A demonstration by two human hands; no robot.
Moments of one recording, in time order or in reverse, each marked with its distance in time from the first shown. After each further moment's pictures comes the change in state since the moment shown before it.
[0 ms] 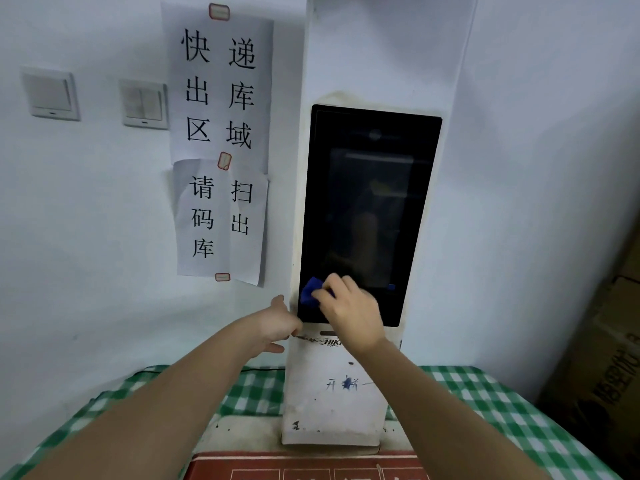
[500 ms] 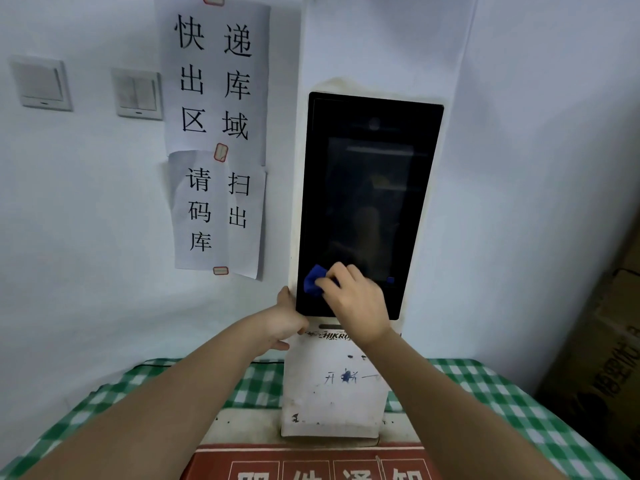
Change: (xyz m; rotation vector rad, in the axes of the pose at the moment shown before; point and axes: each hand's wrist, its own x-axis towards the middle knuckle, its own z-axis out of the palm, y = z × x) left_hand 0.002 0.001 0.014 0.033 -0.019 0.026; right_hand 0.002 0.011 0.002 -0.003 0.065 0.003
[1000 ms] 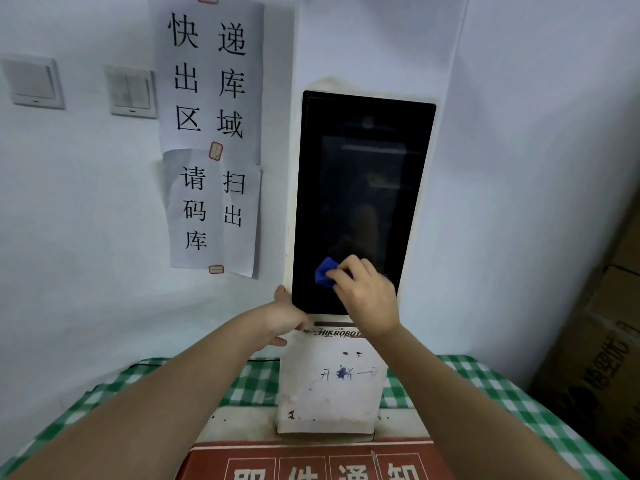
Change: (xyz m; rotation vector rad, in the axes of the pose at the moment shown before) left_hand 0.000 0.005 0.003 0.019 0.014 -0.020; right_hand -0.004 0.014 -0.013 -0.023 0.000 0.084
